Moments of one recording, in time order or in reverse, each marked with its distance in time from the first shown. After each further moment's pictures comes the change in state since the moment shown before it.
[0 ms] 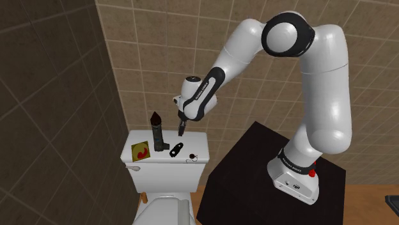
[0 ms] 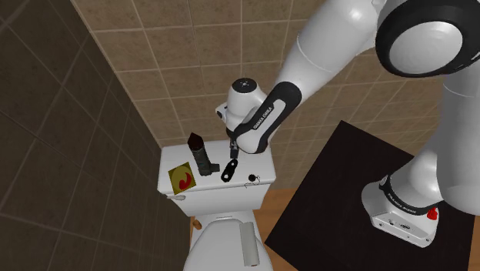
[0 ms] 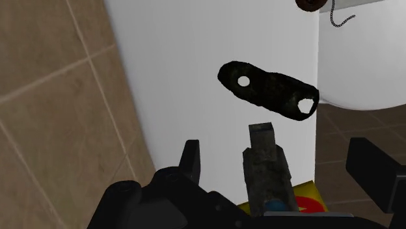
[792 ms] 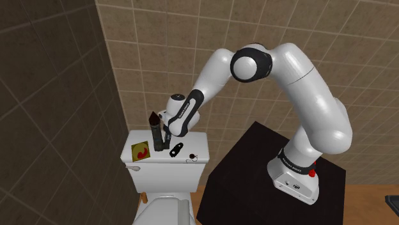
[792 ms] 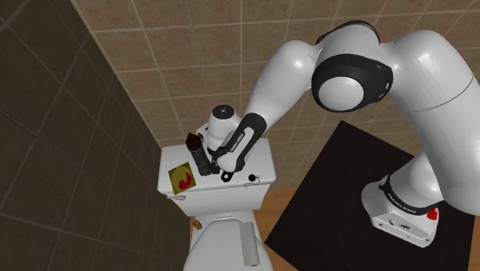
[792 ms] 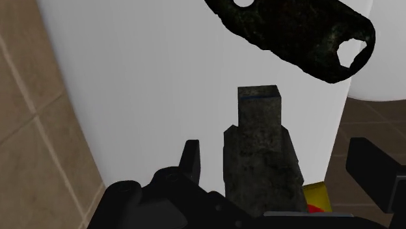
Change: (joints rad) arm 0.025 0.376 0.053 0.354 -0.032 0.069 -0.063
